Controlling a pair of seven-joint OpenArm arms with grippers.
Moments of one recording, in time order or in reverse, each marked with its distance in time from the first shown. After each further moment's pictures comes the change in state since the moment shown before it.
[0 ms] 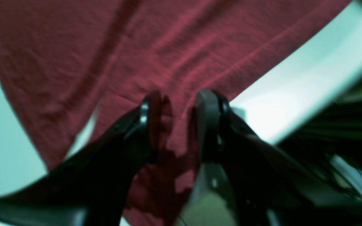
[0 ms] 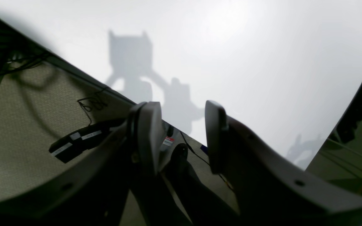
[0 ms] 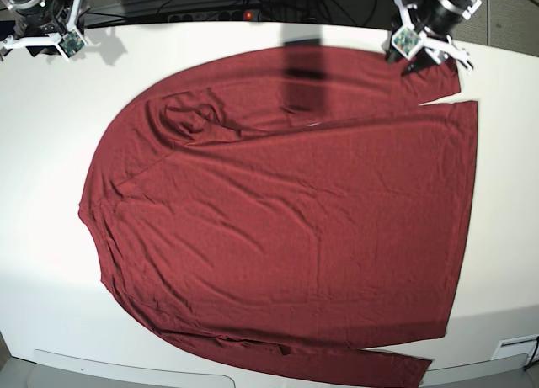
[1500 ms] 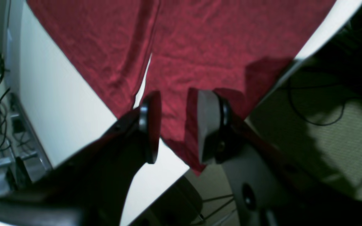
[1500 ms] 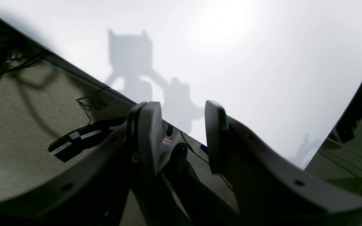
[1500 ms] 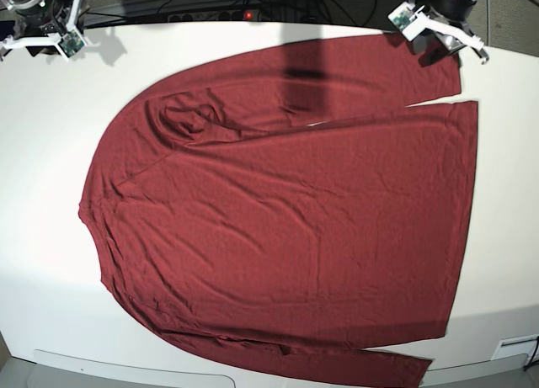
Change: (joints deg) left arm 9.5 0.1 -0.1 15.3 16.0 7.3 8.2; right arm 0.0 0.0 0.0 0.0 0.0 0.2 -0.3
